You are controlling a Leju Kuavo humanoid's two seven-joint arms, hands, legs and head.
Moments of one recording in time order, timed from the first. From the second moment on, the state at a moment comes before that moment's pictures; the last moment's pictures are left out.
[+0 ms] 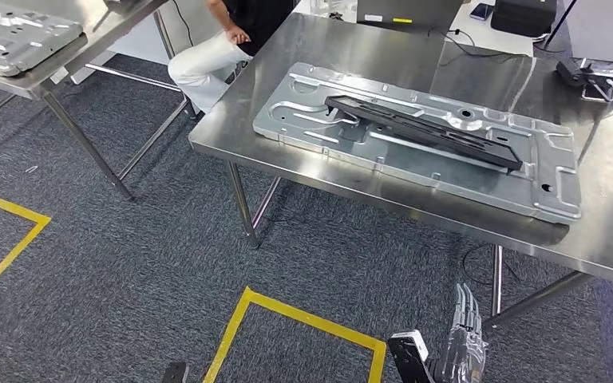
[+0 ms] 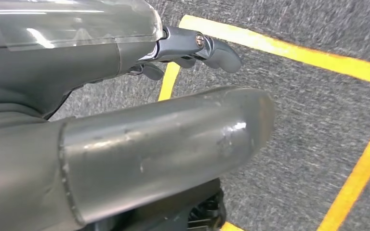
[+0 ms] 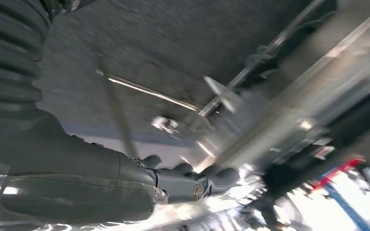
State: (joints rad) left arm -0.14 -0.24 1.15 -0.22 -1.15 0.09 -0.36; right arm 0.24 0.10 0.23 -1.49 0.88 -0.66 -0.13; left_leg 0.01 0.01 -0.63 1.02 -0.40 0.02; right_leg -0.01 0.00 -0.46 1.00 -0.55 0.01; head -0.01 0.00
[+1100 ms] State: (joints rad) left arm -0.12 -0.24 1.21 -0.22 -1.09 0.17 -0.38; right arm 0.01 0.18 -0.68 -0.26 0.82 -0.28 0.03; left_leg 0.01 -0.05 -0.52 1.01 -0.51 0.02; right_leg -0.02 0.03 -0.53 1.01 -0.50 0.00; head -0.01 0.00
